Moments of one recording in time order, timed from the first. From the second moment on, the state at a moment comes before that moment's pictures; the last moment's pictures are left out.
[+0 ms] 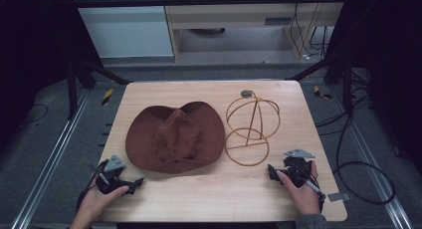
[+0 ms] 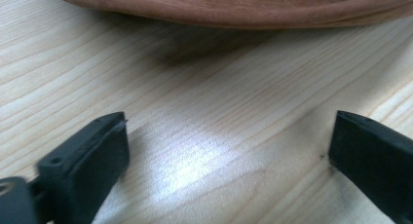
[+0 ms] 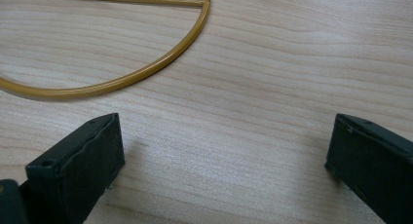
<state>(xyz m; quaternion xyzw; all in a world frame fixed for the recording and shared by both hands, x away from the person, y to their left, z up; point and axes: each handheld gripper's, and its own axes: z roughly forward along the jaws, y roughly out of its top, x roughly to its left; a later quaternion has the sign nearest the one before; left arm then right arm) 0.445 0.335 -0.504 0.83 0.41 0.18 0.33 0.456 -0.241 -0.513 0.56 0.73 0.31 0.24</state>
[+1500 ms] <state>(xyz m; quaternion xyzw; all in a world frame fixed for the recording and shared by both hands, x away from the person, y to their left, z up) 0.526 0.248 -0.370 0.87 0.30 0.17 0.34 0.457 -0.241 -0.513 0.56 0.73 0.31 0.24</state>
